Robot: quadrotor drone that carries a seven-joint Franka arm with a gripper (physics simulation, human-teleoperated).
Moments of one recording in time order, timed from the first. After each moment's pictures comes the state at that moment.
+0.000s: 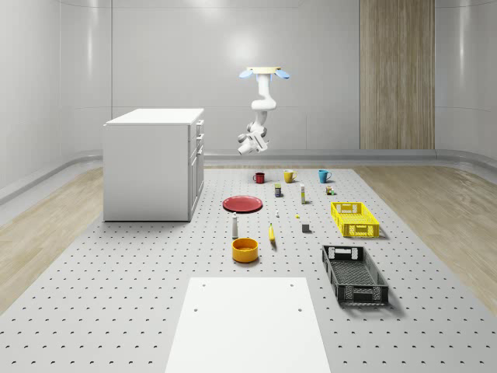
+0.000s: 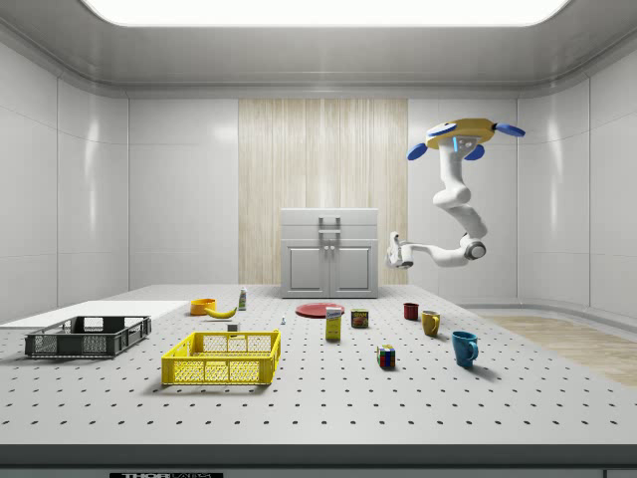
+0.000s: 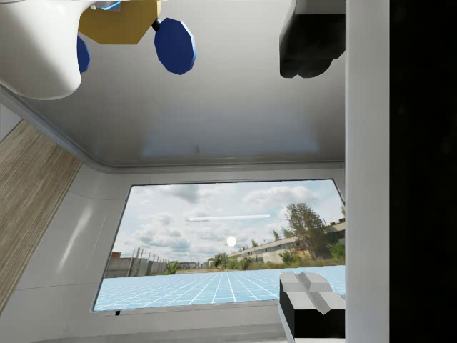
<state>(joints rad) -0.20 -0.78 0.57 -2.31 -0.83 1.42 0.92</state>
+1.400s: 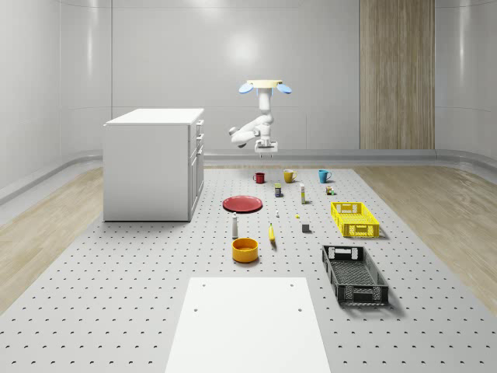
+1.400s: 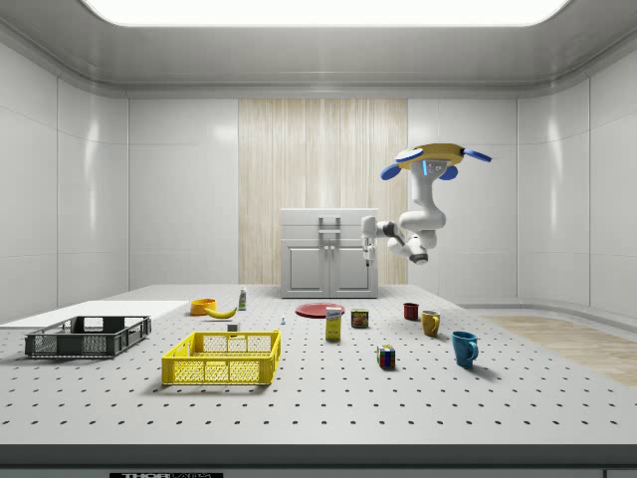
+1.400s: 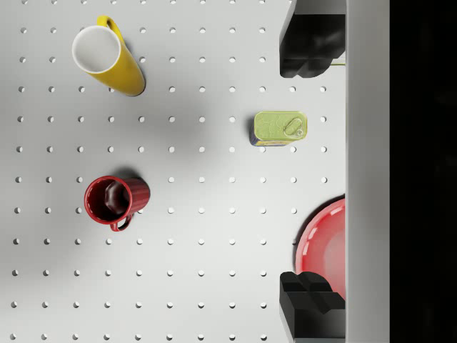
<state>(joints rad) -1.03 -1.07 1.26 -2.90 -1.98 1.17 1.57</state>
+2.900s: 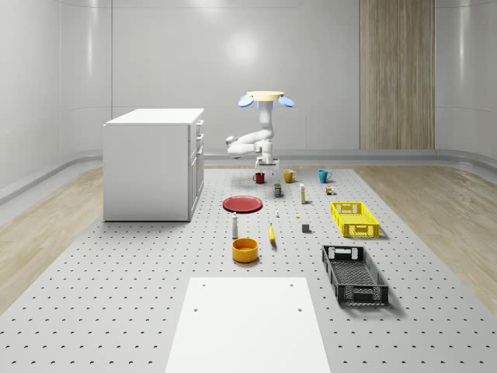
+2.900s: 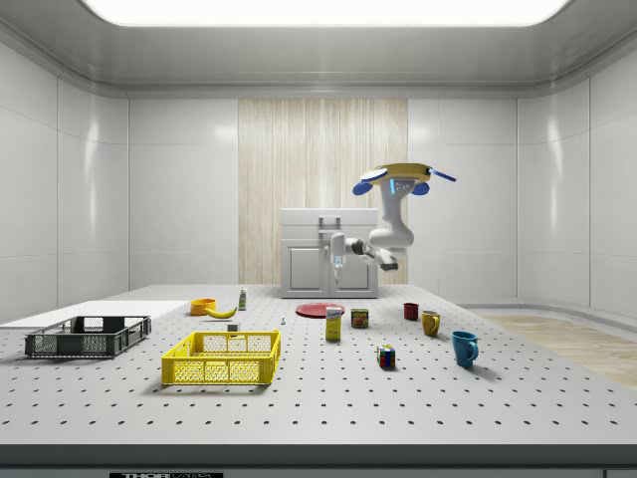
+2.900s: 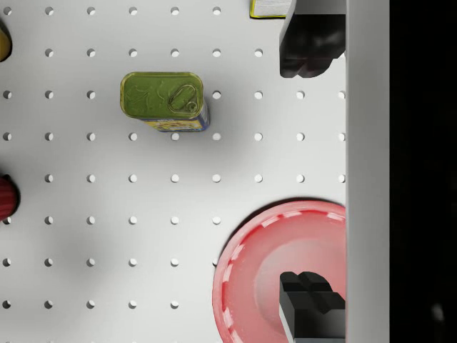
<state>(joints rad) -1.10 -1.23 1.31 -2.89 -1.91 1.30 1.63</state>
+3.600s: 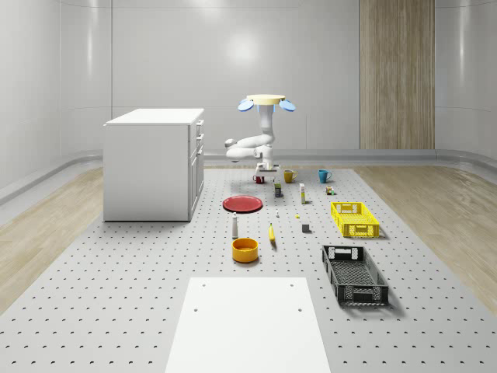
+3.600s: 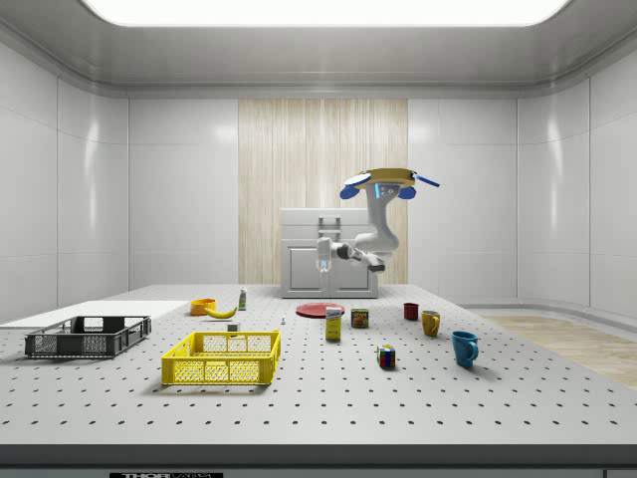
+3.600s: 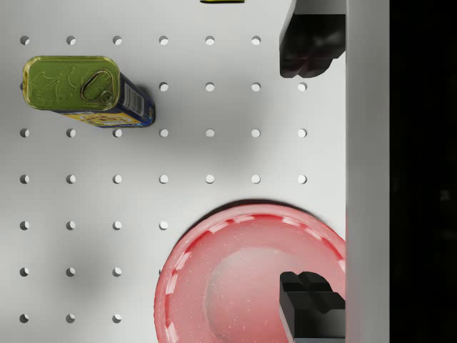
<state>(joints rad) -1.11 -1.28 1.33 -2.88 -1.88 1.36 1.64</state>
